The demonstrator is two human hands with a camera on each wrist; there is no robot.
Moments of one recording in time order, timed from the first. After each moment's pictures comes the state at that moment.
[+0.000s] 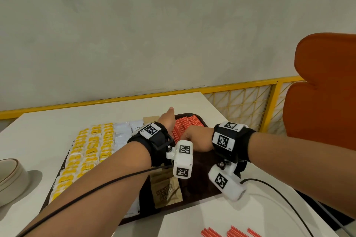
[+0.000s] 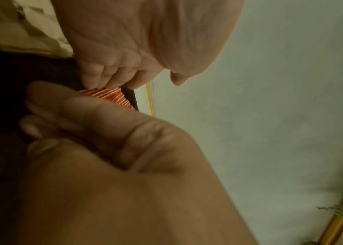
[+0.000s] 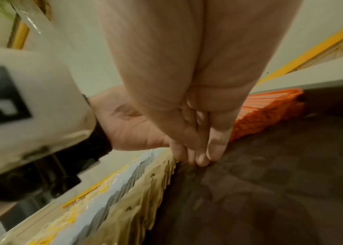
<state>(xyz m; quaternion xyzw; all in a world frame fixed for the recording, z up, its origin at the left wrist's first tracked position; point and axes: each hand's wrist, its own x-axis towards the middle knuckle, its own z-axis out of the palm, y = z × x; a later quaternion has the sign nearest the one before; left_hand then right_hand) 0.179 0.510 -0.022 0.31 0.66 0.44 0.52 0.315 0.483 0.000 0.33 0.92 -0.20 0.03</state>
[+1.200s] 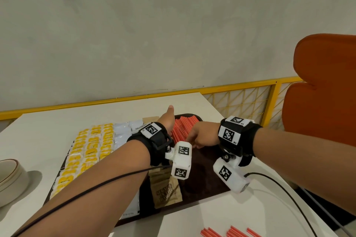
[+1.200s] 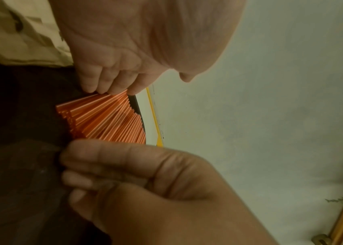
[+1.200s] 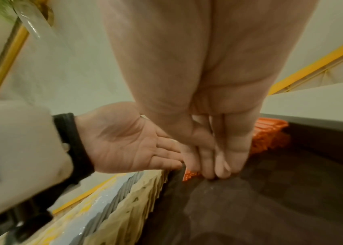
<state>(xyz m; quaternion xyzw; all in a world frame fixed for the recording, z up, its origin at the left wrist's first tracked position) 0.182 0.504 -0.017 0.31 0.67 0.42 0.53 0.325 0.504 0.004 0.42 0.84 -0.33 0.06</state>
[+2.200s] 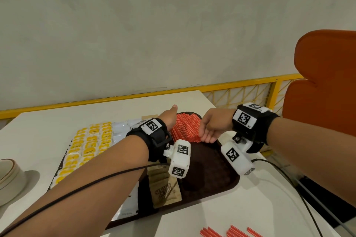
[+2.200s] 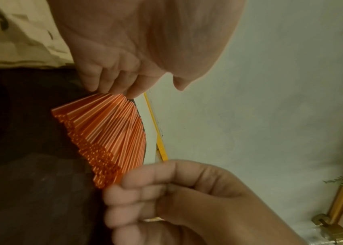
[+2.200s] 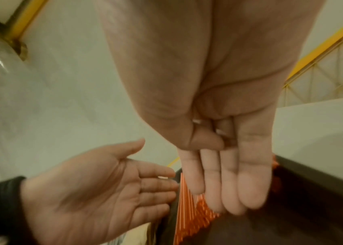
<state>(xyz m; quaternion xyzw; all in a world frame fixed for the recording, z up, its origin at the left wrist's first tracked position) 0.182 0.507 -0.012 0.41 0.69 0.37 0.46 0.353 0.527 0.025 0.48 0.74 -0.46 0.03</state>
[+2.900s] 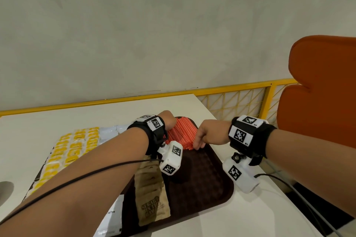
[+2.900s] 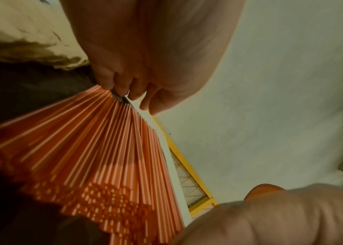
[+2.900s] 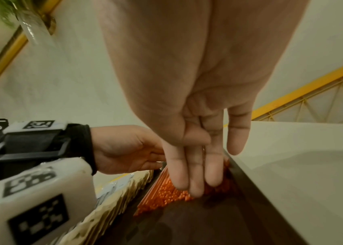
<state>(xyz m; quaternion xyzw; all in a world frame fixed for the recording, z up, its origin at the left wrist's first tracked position) 0.190 0.546 -0.012 0.57 0.77 0.15 0.26 0.364 0.537 0.005 0.40 0.86 -0.30 0.04</state>
